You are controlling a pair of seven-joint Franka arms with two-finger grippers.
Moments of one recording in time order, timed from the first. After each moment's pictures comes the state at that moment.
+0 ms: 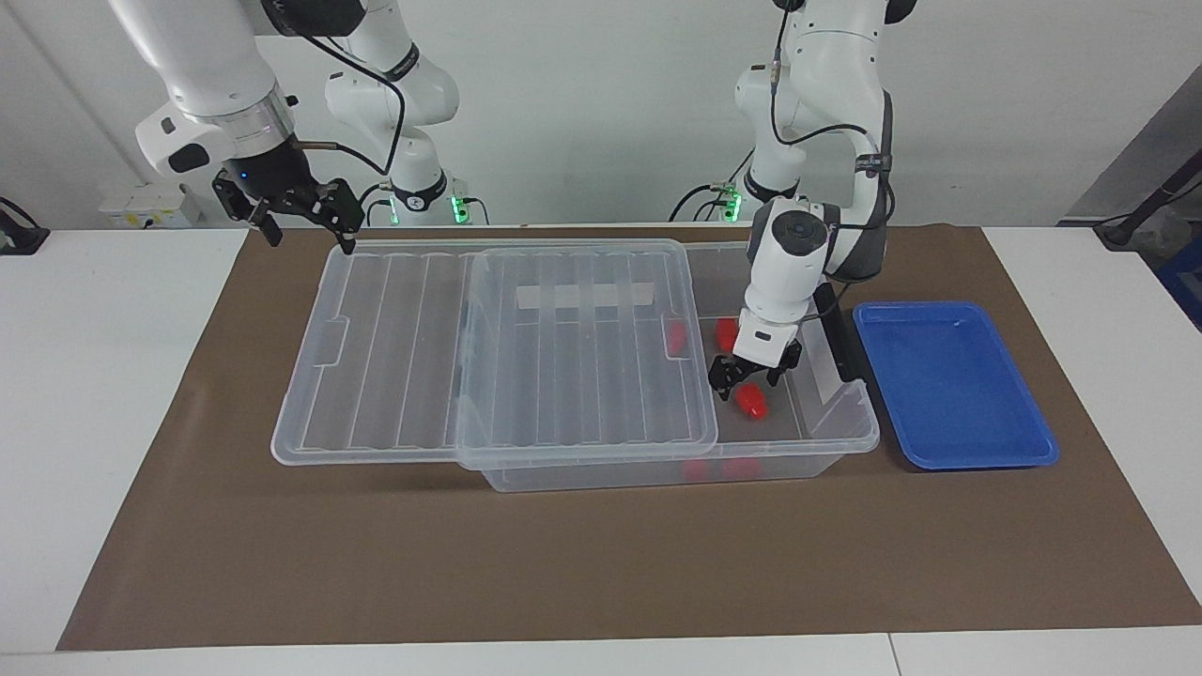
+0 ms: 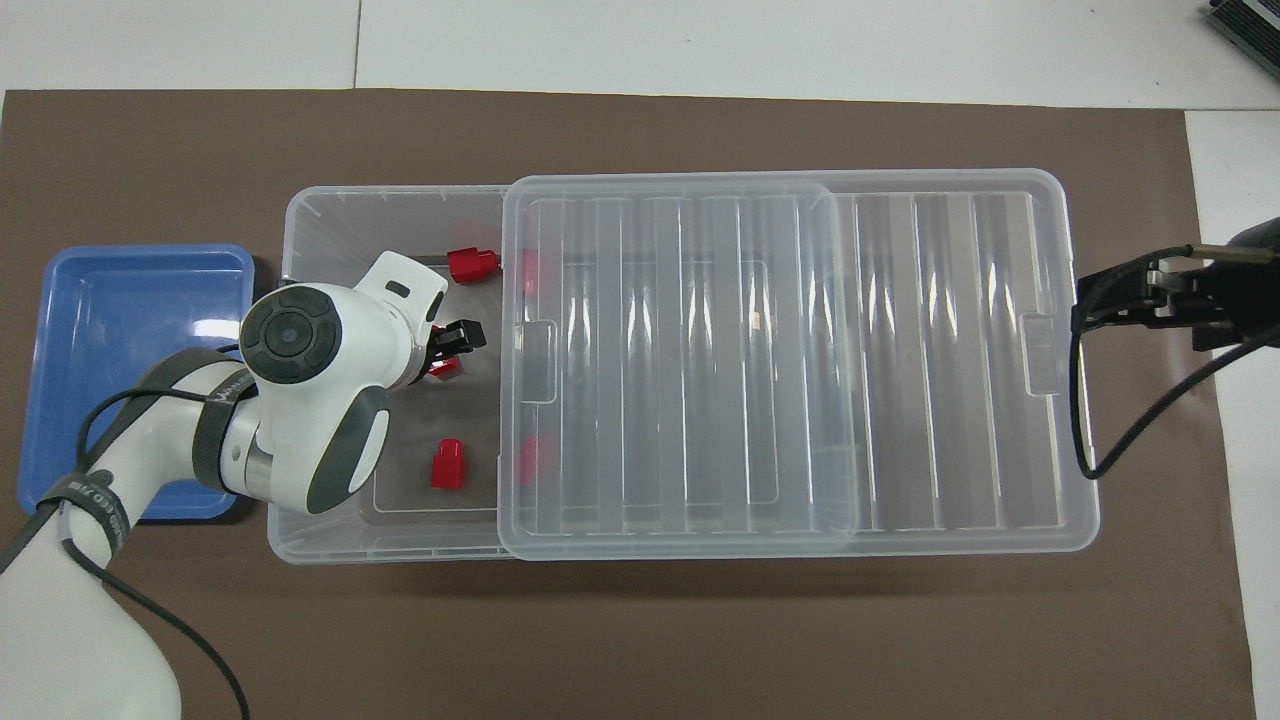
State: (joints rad) left arm -0.42 0.23 0.04 -2.12 0.03 2.46 -0.64; right arm 0.03 0.03 0.03 -1.48 -0.01 1.45 0.22
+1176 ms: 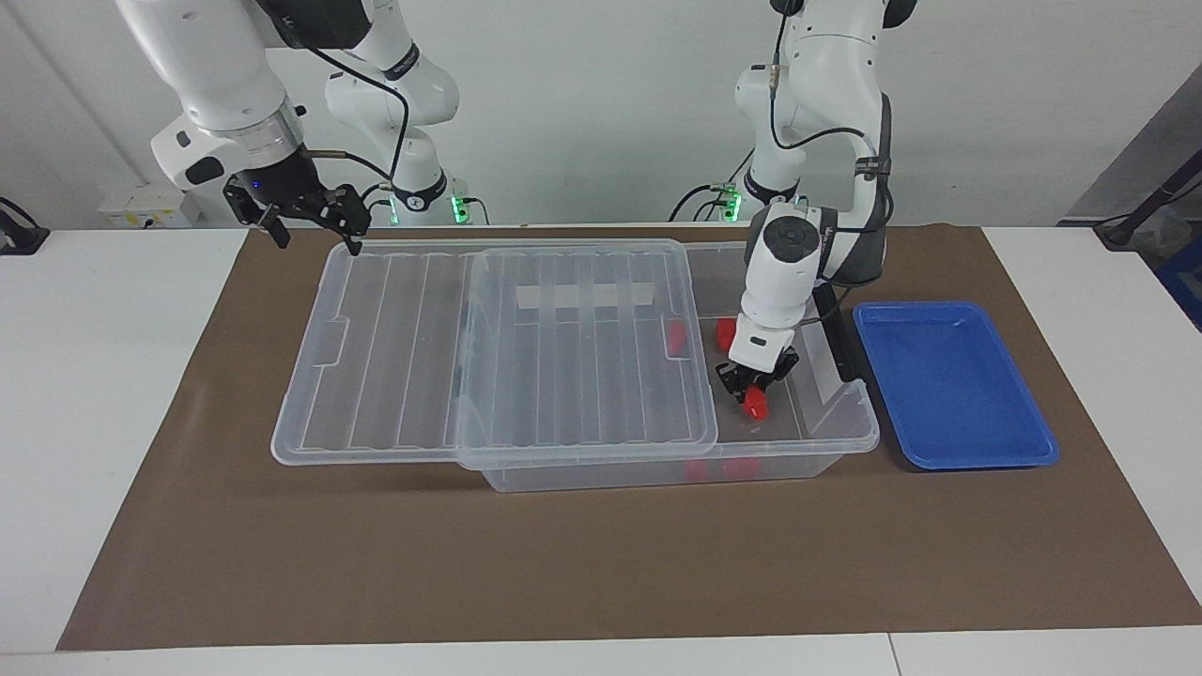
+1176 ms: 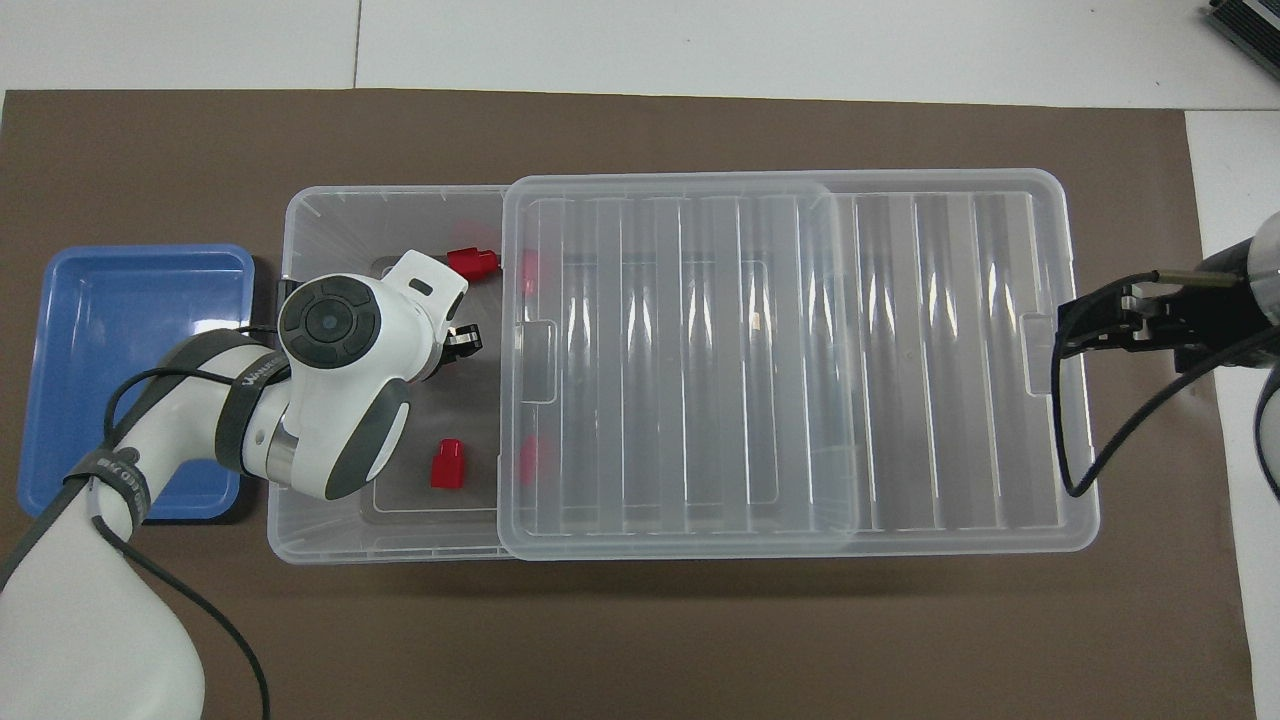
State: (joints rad) left arm -0.42 0.24 0.05 -2.05 0.09 2.35 -0.64; right arm 0.03 0.00 0.03 -1.55 -0.01 1.48 0.21
